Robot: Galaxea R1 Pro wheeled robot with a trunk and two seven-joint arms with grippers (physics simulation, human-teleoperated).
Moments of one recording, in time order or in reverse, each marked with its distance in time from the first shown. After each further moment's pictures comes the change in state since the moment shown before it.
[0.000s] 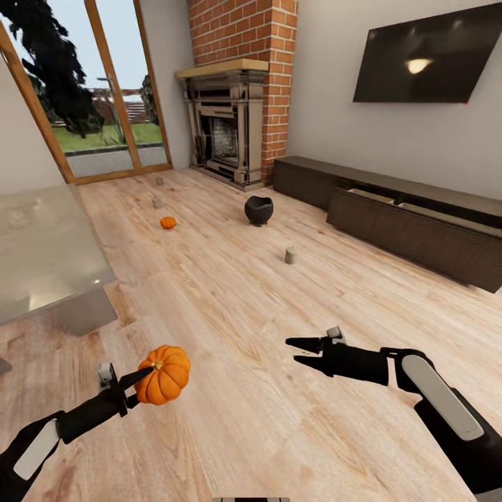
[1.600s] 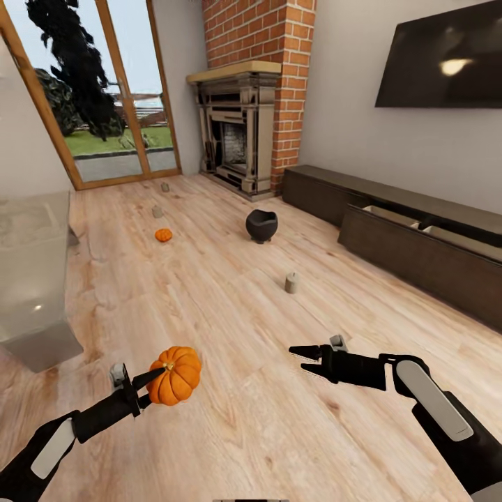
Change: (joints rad) left arm -0.001 -0.057 0.001 -0.009 -0.021 -0.010 0.013; right arm 0.001 0.009 0.001 0.096 0.117 -0.028 0.003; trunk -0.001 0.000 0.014
